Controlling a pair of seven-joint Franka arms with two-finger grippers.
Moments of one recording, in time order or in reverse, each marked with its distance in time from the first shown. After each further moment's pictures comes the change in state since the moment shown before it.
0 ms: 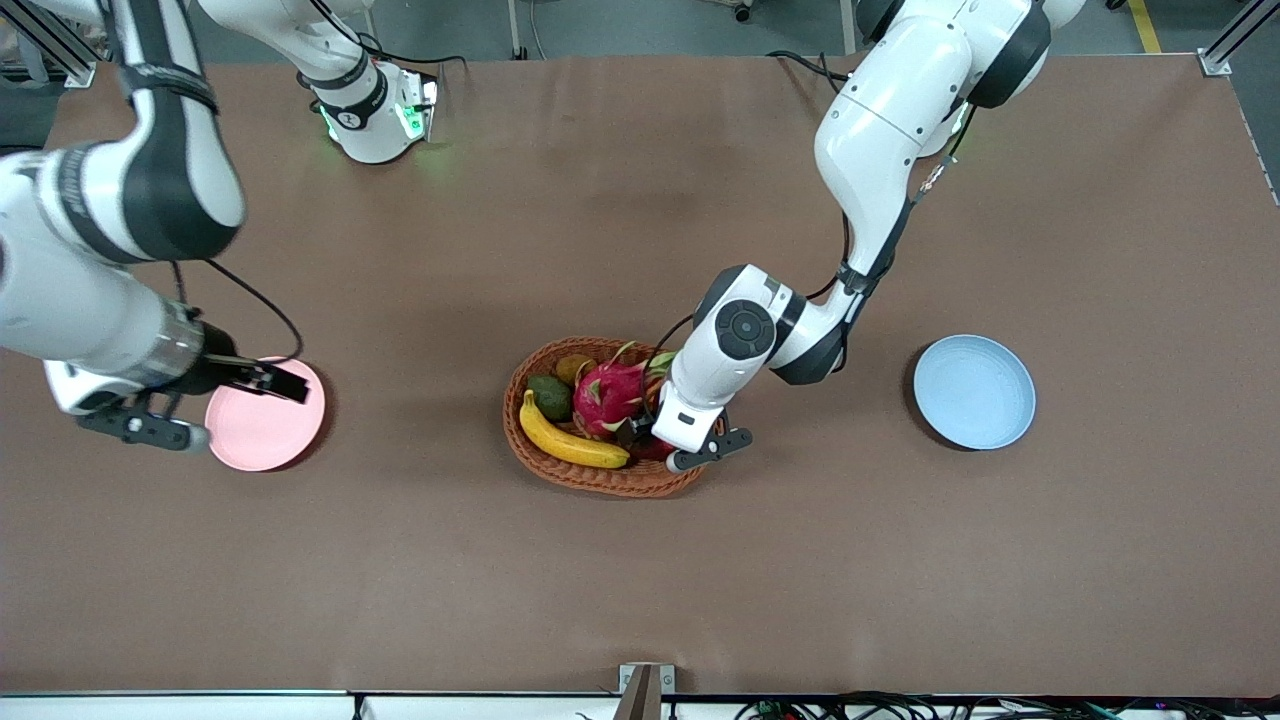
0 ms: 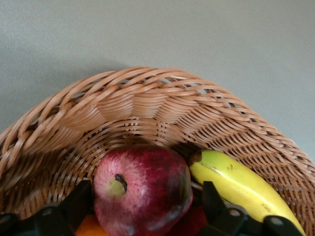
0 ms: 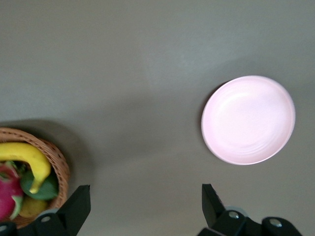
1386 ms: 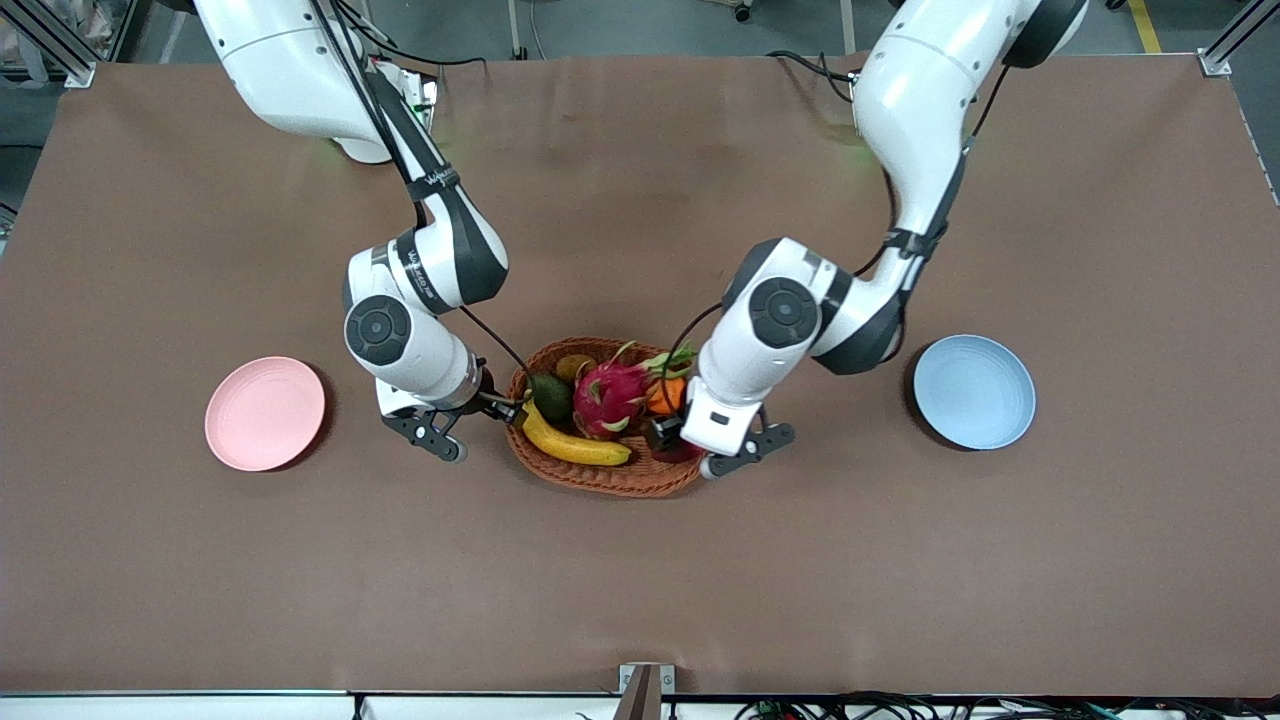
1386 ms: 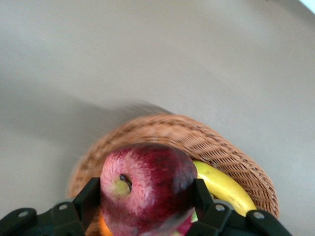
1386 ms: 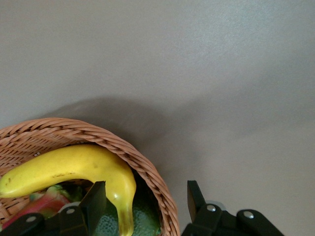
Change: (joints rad) left arm 0.045 -0.188 0.061 0.038 0.000 -0.299 -0.026; right arm 0.300 0.239 0.003 -0.137 0.127 0.443 0.426
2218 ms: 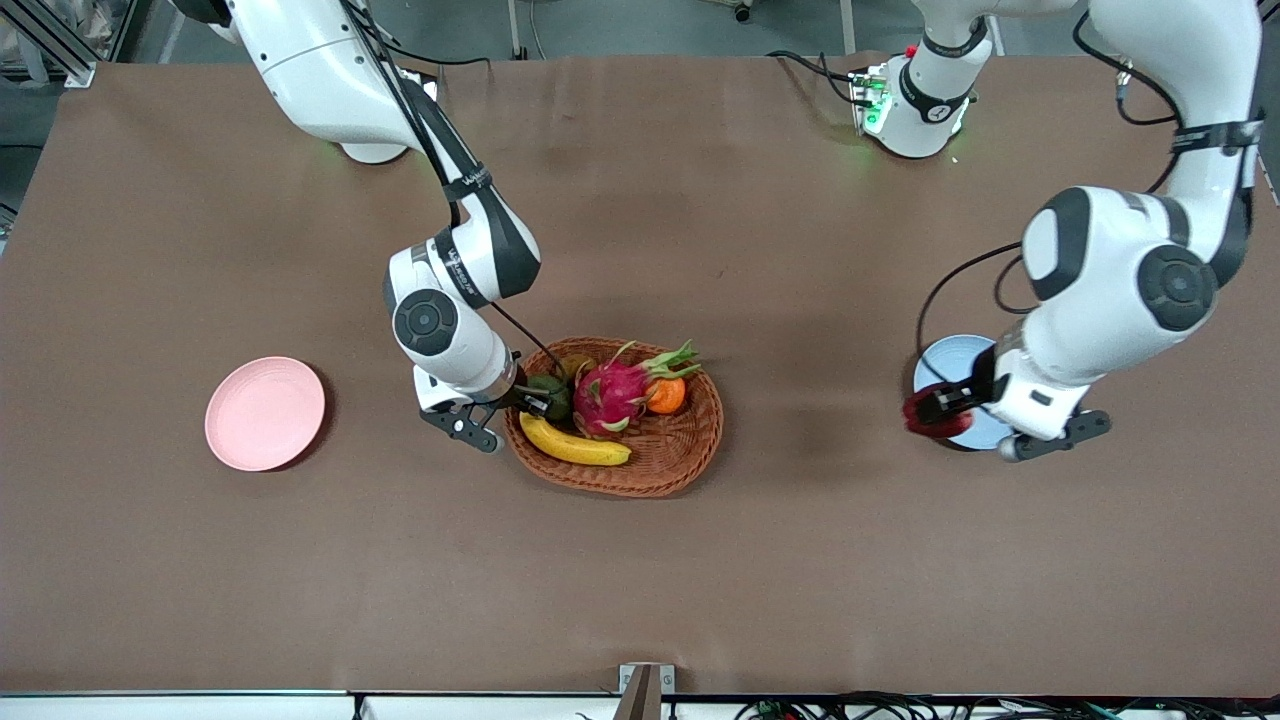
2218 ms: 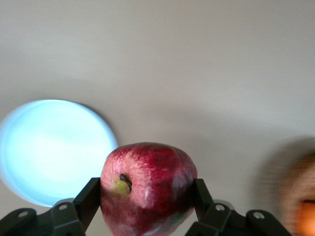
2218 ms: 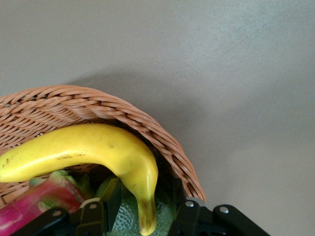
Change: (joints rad) left arm 0.464 -0.434 0.006 -0.527 0.050 -0.098 0.616; right arm 0.059 0.044 -0.001 0.002 0.001 0.057 0.007
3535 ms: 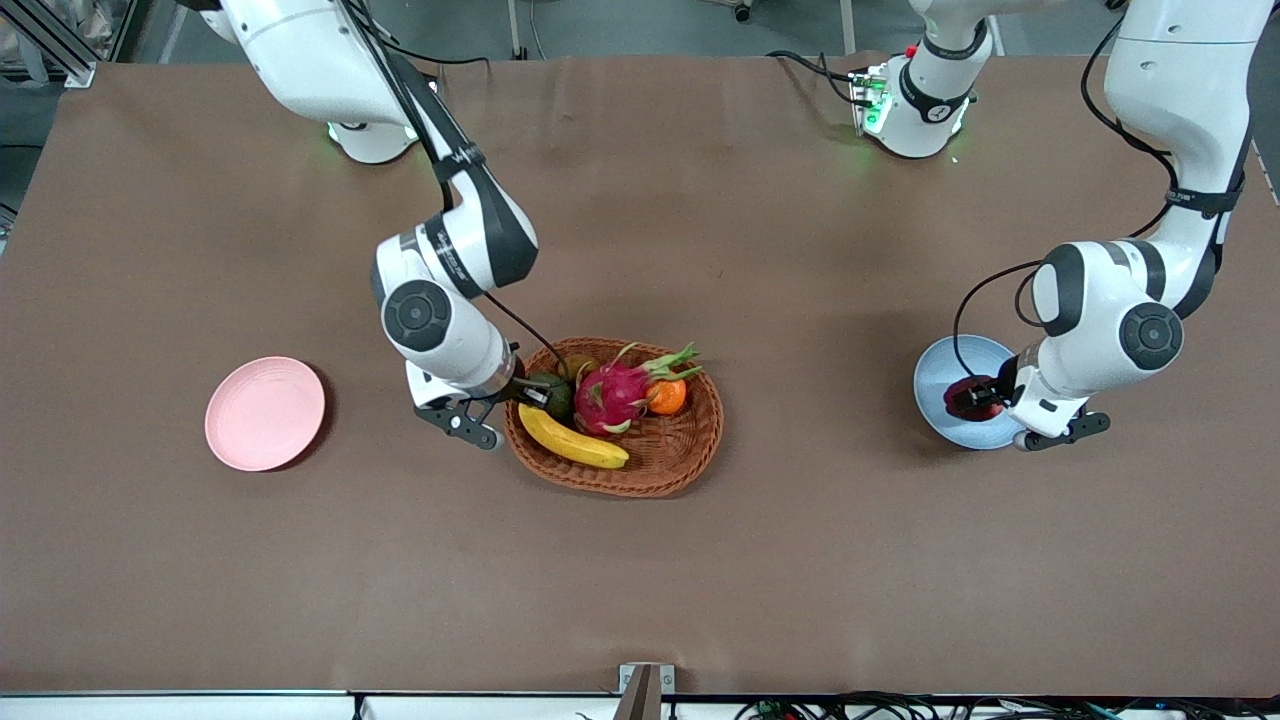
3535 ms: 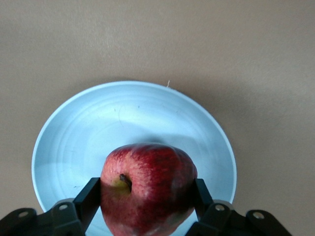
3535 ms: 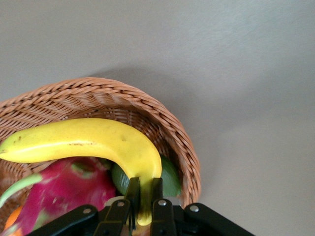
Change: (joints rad) left arm 0.130 0.146 -0.001 -0.194 0.071 0.233 0.104; right arm -0.003 -0.079 -0.012 0.079 0.000 -0.205 -0.007
